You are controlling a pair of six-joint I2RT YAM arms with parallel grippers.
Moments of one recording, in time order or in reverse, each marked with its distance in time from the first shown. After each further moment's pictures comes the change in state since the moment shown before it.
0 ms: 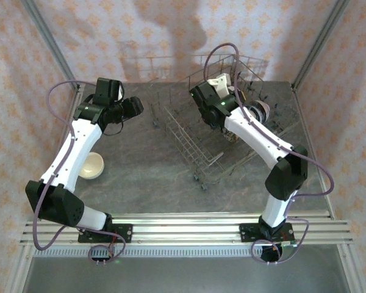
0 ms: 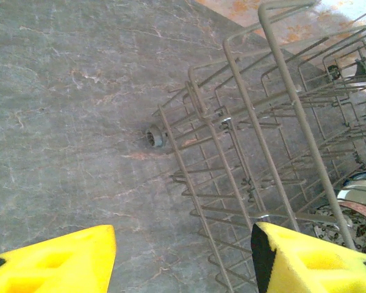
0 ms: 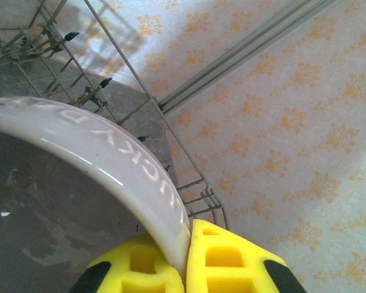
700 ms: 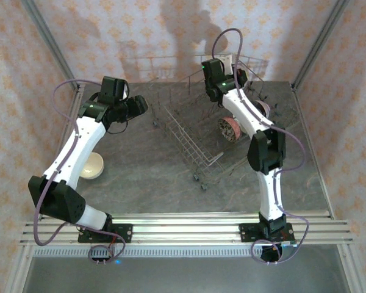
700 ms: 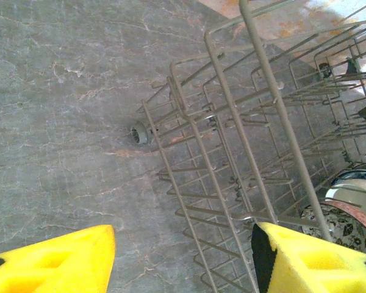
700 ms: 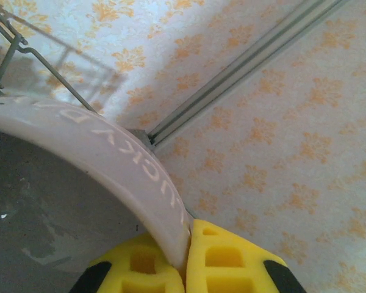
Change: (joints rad) left arm -0.030 0.042 0.025 0.008 0.000 -0.038; right arm -0.226 0.404 0.347 0.400 -0.024 -0.268
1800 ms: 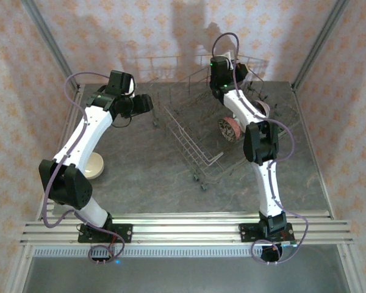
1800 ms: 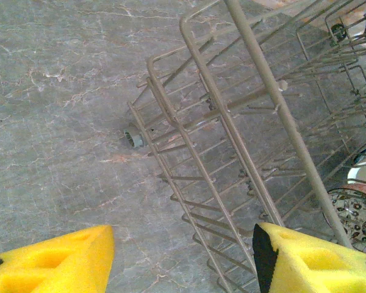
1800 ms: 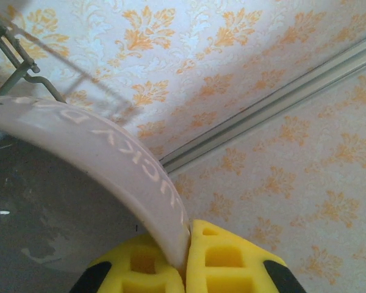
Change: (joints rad) left arm 0.000 0.140 0.112 -0.039 0.053 0.132; right arm -0.085 0.186 0.058 0.444 -0.081 -0.437
